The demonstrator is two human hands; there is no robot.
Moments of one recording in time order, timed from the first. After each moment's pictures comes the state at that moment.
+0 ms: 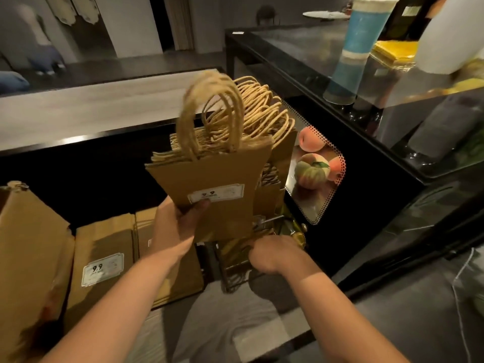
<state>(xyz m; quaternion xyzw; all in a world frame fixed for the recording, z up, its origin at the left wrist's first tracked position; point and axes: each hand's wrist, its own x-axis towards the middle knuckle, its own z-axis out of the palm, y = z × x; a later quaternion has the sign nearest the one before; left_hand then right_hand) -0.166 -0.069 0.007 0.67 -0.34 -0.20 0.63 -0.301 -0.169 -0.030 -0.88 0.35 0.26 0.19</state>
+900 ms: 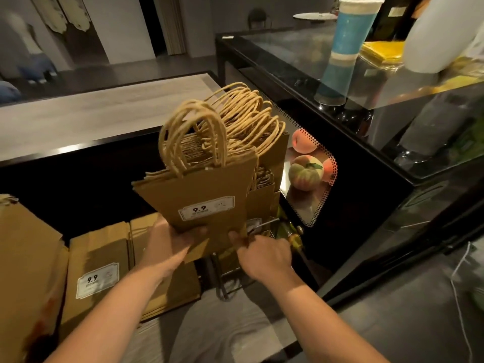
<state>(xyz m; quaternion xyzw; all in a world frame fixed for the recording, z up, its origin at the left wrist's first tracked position) -0.162 -0.058 -0.001 0.69 -0.35 -0.28 0.57 -0.294 -0.153 -0.055 -0.86 0.47 0.07 0.18</state>
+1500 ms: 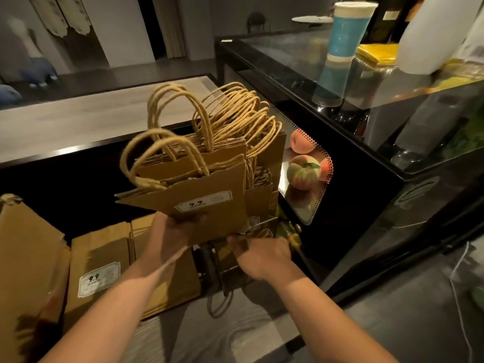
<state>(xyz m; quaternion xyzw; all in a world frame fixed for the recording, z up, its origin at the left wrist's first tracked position) -0.157 -0.067 0.004 0.59 -0.32 -0.31 0.68 -0.295 -0.159 -0.064 -0.88 0.42 0.12 0.20</state>
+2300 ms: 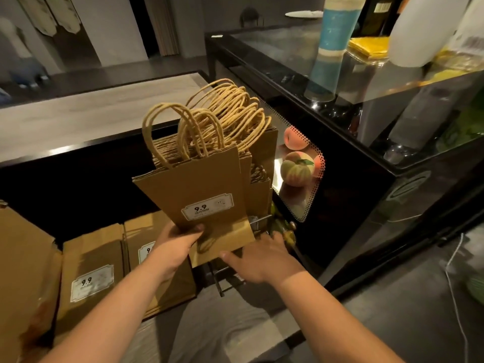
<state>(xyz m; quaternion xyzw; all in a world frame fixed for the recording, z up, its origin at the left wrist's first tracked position) -0.160 -0.076 -0.029 0.71 -0.23 -0.38 0.54 -0.312 -0.152 -0.033 -0.88 0.39 0.23 0.16</state>
